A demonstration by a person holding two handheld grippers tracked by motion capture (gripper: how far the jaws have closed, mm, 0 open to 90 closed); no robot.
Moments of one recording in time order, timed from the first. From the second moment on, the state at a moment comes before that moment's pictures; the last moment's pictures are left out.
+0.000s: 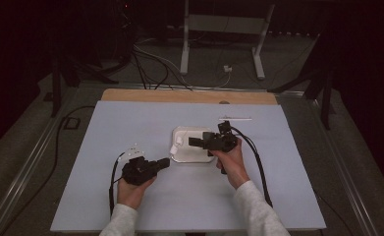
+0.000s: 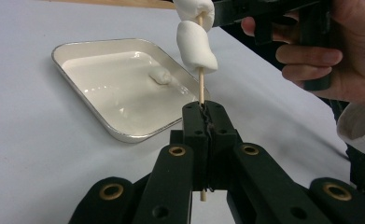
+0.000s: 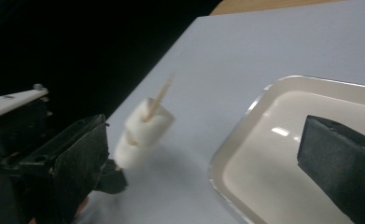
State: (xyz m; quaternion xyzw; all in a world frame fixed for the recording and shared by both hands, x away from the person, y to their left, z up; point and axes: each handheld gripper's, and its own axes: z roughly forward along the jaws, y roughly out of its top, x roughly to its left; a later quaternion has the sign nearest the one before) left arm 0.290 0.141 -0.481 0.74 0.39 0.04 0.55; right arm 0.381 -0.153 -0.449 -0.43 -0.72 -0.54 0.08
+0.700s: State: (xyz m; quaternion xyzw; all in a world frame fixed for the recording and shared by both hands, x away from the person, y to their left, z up) left arm 0.288 0.133 -0.478 0.74 0.38 0.02 0.56; right arm 0.374 -0.123 -0.454 -0.42 -0.71 -0.54 0.17
